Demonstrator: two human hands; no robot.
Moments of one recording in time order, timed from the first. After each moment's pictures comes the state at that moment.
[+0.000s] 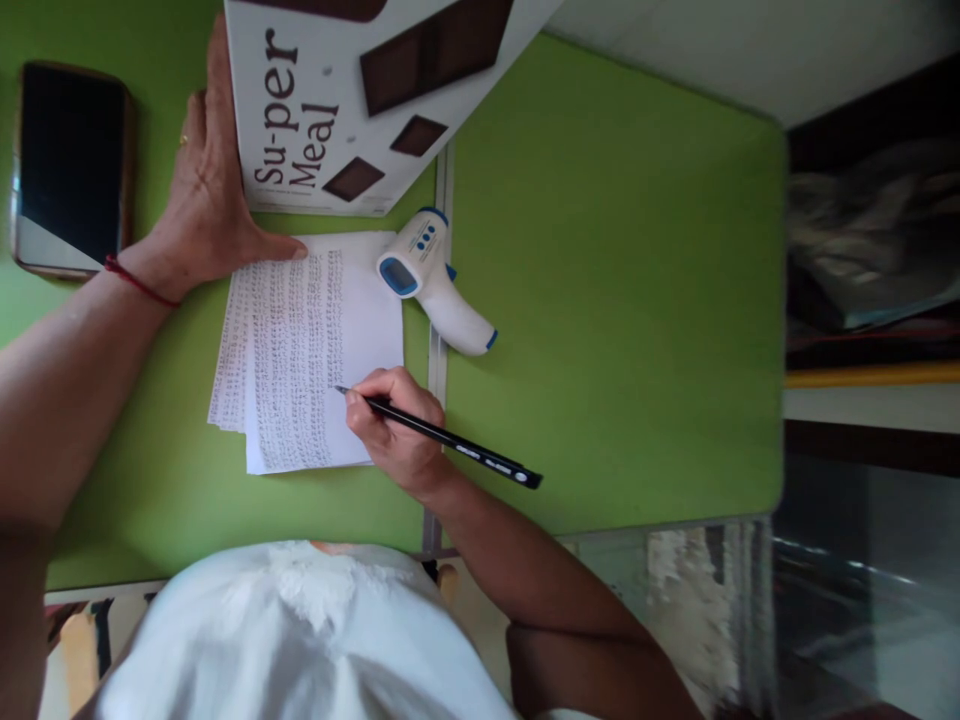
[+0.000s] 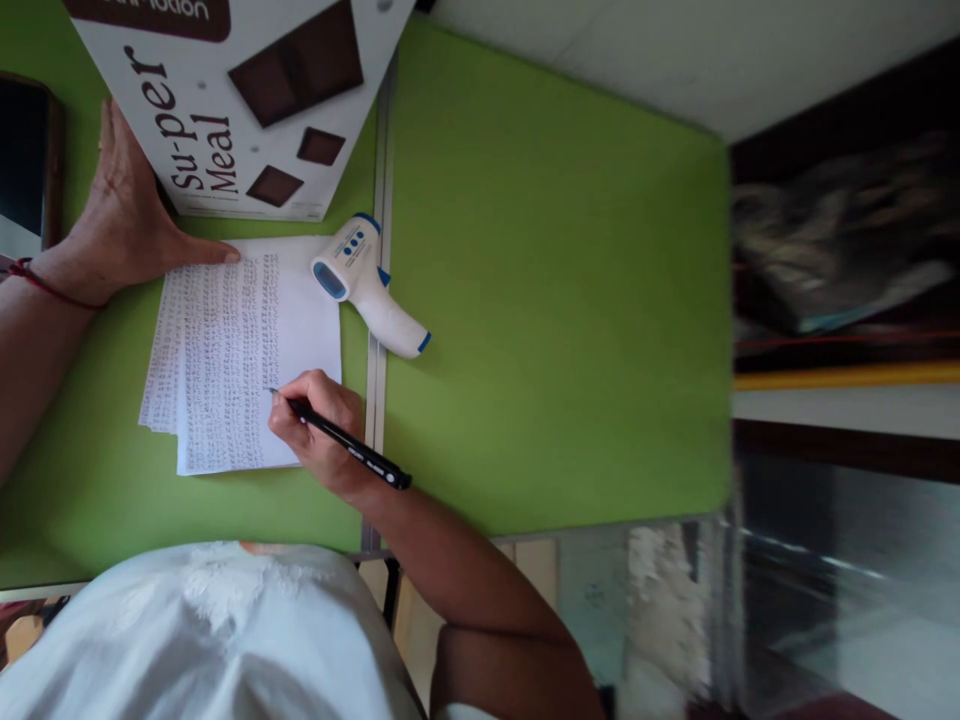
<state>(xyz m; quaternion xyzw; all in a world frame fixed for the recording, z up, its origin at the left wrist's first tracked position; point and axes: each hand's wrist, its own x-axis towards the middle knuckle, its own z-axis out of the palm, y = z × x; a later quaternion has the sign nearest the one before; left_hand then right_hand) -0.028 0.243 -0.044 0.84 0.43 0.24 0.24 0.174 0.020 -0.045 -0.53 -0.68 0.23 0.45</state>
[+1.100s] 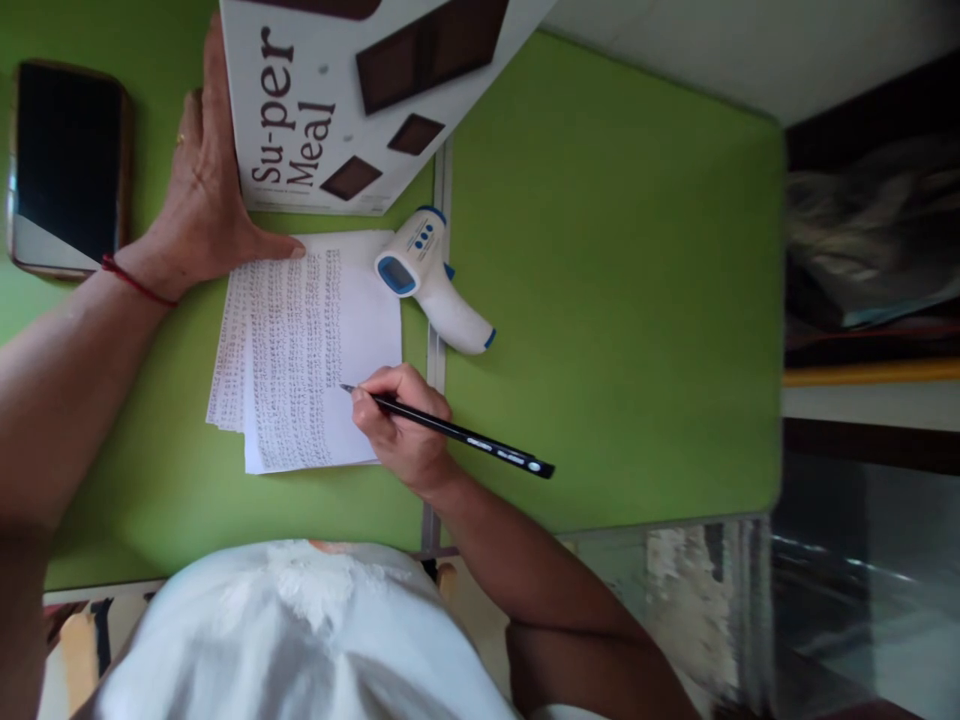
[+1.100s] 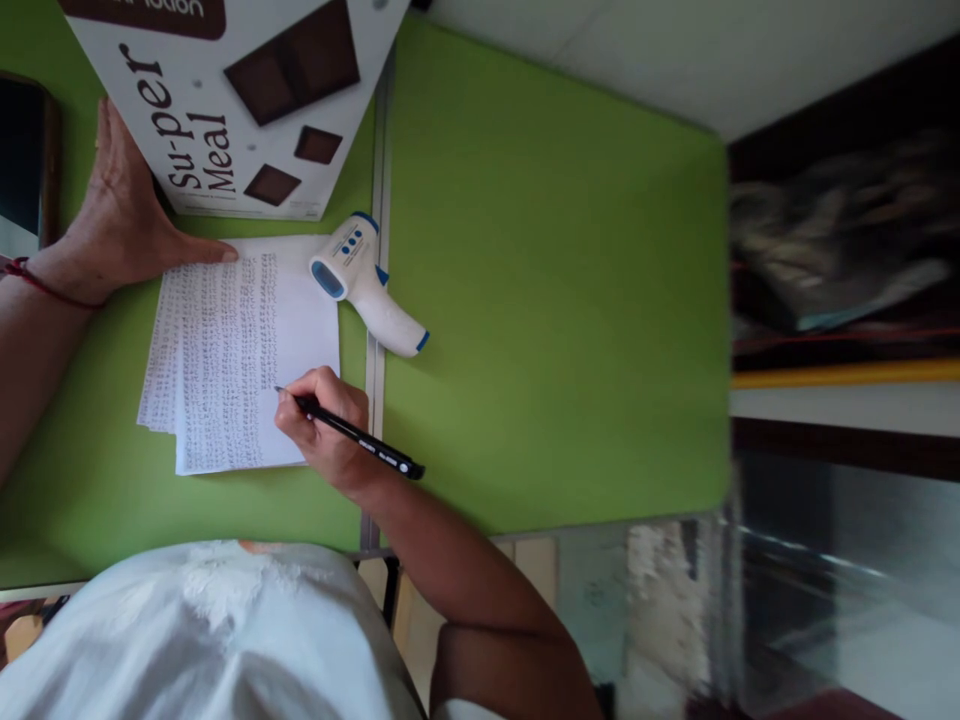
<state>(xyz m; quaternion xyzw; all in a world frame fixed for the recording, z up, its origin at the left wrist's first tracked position) -0.029 0.246 -0.047 0.83 0.43 0.24 0.25 0.182 0.019 -0.048 -0.56 -0.66 0.23 0.44</state>
